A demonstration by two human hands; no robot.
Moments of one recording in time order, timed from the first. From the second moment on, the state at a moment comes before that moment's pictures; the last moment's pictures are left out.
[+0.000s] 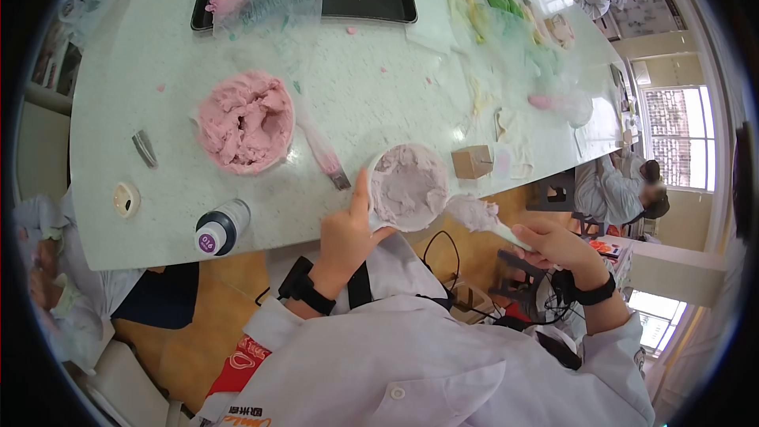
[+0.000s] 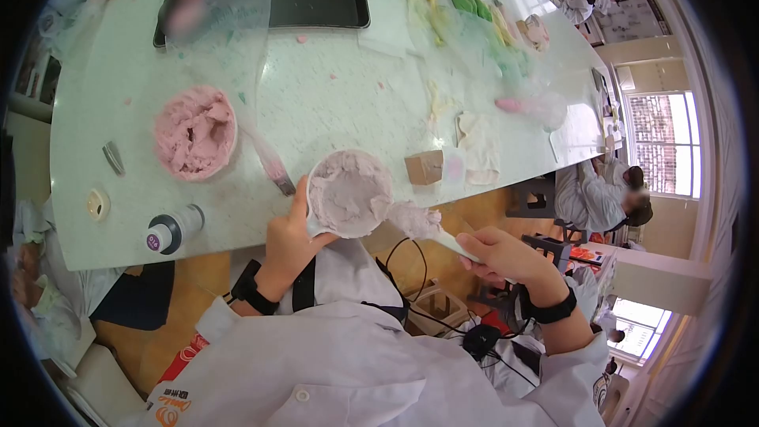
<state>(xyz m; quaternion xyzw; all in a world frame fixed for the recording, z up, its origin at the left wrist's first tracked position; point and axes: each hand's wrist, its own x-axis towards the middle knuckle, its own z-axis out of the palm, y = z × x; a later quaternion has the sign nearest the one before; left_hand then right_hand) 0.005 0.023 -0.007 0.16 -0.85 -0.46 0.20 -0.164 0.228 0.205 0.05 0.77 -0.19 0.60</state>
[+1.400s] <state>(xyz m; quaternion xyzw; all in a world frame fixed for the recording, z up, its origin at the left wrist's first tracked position) -0.001 0.025 0.016 0.18 -0.88 -0.42 0.12 -0.086 0.172 0.184 -0.47 0.81 0.30 0.19</state>
